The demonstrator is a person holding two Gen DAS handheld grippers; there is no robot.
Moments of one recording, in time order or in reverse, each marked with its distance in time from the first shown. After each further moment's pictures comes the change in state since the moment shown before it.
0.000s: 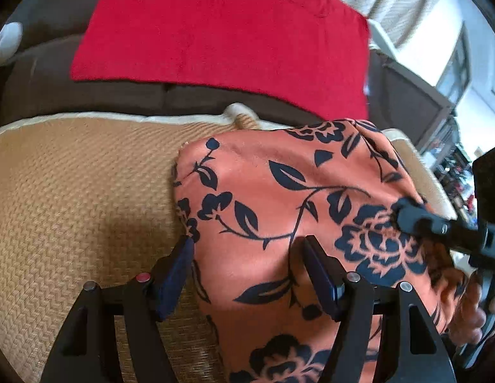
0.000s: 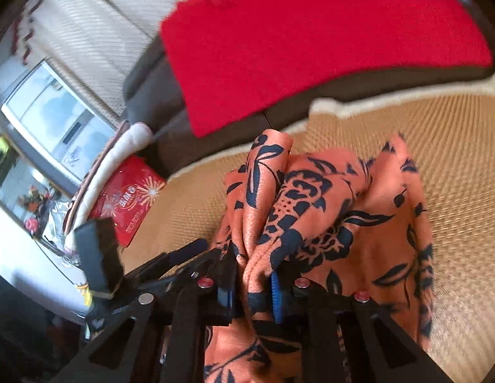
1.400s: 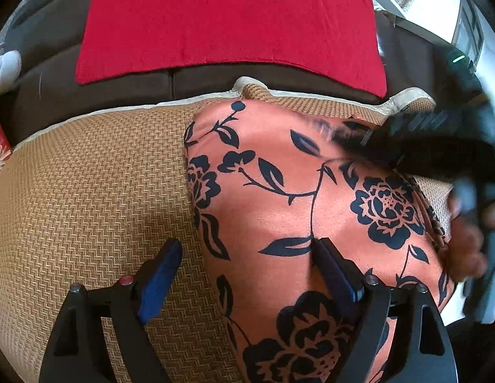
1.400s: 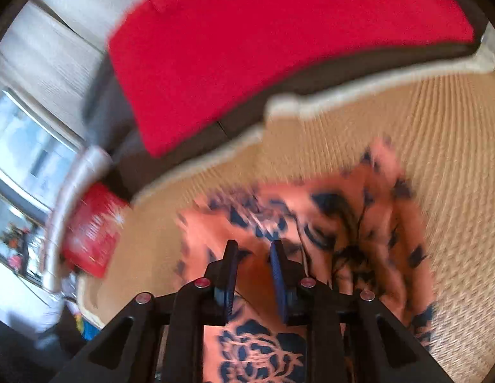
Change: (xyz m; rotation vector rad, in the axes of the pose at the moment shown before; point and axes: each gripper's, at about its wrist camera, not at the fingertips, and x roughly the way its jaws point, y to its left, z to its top) left arm -0.010 -0.020 -0.031 0.093 0.092 0.201; right arm 0.074 -0.040 0.049 0.164 0.099 -0.134
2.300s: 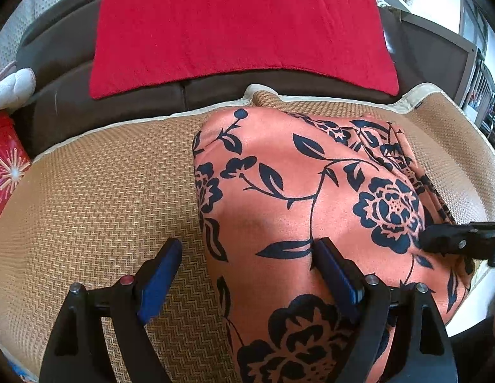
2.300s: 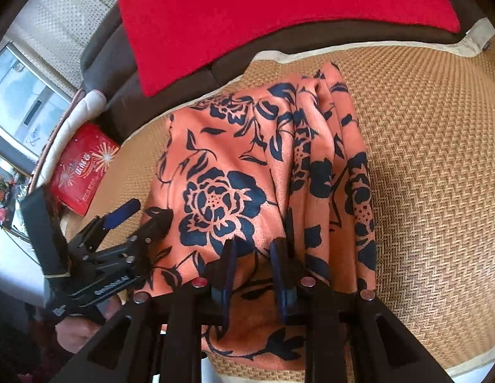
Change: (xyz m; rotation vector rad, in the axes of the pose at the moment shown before) left arm 0.002 -0.023 -0.002 0.036 -0.044 0.126; right arm -0.076 -0.022 -0.080 -0.117 0.058 -0.037
